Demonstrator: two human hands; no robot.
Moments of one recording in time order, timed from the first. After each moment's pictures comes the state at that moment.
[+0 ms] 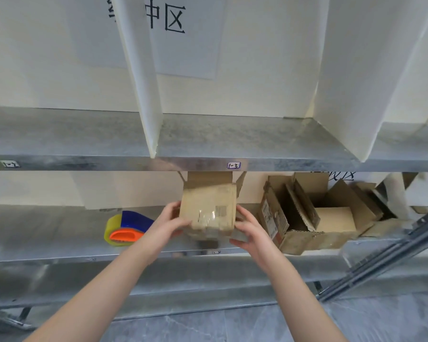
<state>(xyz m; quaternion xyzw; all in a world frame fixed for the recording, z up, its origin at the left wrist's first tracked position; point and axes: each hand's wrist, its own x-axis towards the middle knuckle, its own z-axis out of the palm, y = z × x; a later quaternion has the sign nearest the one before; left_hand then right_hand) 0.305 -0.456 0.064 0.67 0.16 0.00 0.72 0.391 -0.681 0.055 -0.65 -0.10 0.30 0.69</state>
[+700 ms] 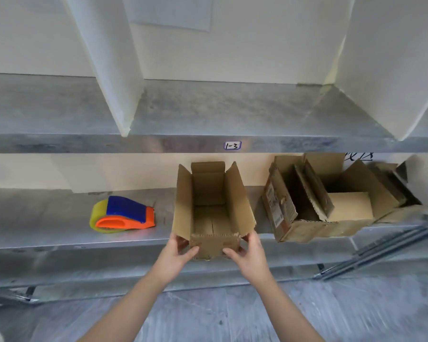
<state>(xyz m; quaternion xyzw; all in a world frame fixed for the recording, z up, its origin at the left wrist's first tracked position) 0.305 -0.492 -0.066 0.72 0.22 -0.03 0.66 0.392 -0.693 -0.065 -0.84 -0.09 0.17 0.51</state>
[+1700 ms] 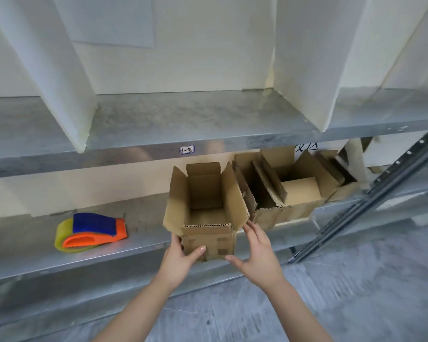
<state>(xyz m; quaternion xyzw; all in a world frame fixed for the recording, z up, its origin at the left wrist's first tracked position) 0.322 -0.559 -0.043 0.77 0.18 -0.01 0.61 0.370 -0.773 -0.019 -0.94 -0.16 0.05 0.31</state>
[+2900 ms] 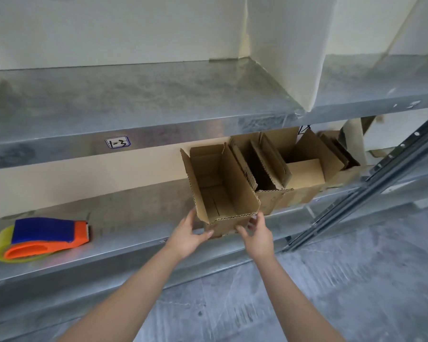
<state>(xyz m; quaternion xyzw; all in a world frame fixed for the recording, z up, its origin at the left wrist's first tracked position) 0.434 -0.614 -0.087 0.83 0.13 -0.13 0.53 0.470 -0.823 -0.094 -0.87 0.08 0.09 0.47</state>
